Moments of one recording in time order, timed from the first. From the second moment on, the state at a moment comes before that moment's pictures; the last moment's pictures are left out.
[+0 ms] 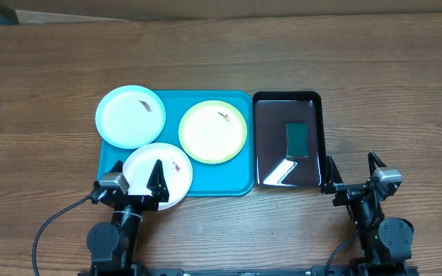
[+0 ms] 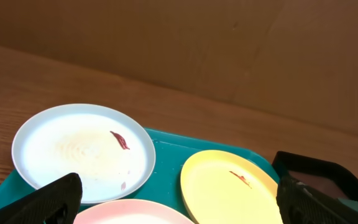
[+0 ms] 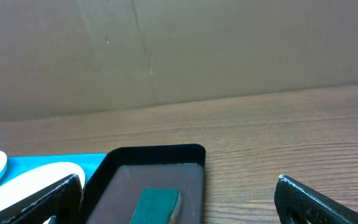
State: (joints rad) left arm 0.05 0.02 0.01 -0.06 0.16 -0.31; right arm 0.12 0.01 0.02 -0.04 -0.01 0.17
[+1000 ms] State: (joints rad) left arm 0.05 0.02 0.01 -0.06 0.16 -0.31; right arm 0.12 0.01 0.02 -0.03 -0.01 0.17
